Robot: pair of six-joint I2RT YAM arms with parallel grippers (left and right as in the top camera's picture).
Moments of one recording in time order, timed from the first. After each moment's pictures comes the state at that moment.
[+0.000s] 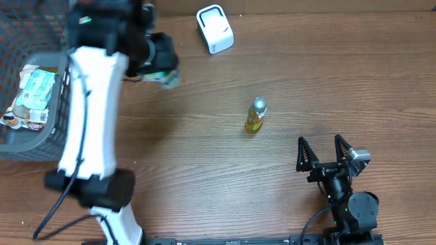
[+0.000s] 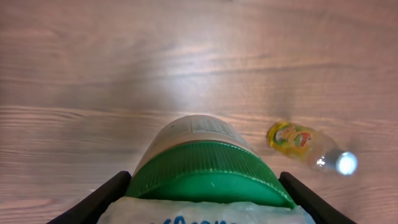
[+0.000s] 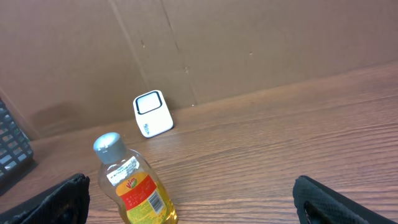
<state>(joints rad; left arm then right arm) -0.21 1.96 2.36 -1.61 0.12 -0.36 0.12 0.01 0.02 -0.03 -0.04 0.31</state>
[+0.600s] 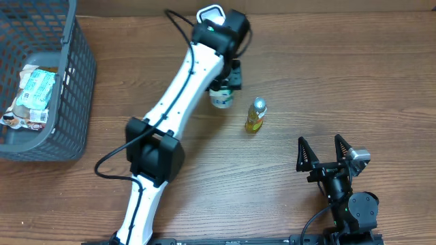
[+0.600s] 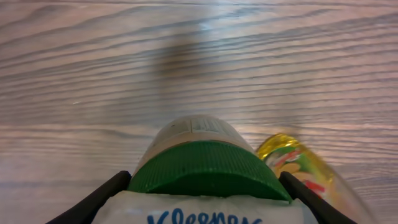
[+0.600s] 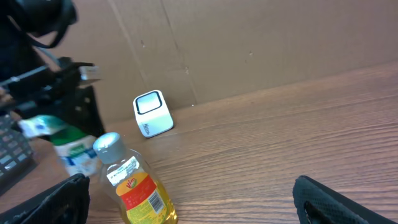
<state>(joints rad) -0.52 2.32 2.36 -1.46 -0.03 -0.56 0.12 0.01 0.02 -0.03 -0.04 0.31</state>
